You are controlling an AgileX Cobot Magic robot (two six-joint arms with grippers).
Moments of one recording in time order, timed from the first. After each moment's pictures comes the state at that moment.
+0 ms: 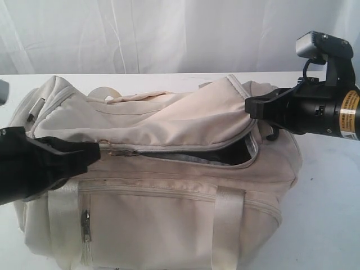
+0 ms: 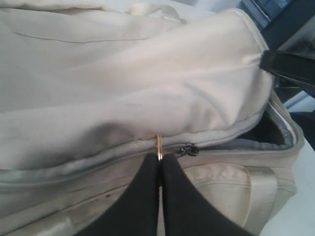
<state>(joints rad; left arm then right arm) -0.80 0.89 -0.46 0.96 0.05 -1.56 0.28 1.34 -0.67 -1.39 -0.53 1.51</state>
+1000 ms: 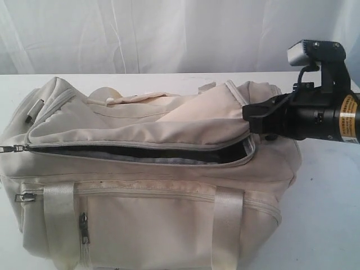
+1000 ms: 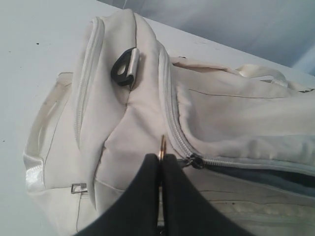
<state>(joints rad) -0.80 0.50 -0.45 0.76 0.62 -1.35 0.28 1.34 -0.68 -1.49 -0.56 1.47</state>
